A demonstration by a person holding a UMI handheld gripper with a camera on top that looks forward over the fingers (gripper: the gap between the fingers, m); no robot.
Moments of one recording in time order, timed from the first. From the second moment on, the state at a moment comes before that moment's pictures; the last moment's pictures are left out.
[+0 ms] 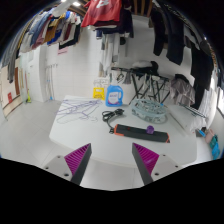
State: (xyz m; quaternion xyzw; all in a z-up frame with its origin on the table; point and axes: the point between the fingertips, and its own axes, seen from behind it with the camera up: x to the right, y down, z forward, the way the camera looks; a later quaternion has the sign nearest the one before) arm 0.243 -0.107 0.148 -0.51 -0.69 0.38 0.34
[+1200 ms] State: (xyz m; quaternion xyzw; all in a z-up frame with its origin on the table) arm -0.053 0.061 0.026 -0.60 -0.61 0.38 0.36
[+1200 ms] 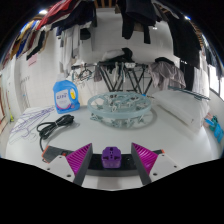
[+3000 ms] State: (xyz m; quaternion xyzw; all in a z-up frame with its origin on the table) arm 0.222 0.233 0.219 -0.64 -0.60 0.29 0.38
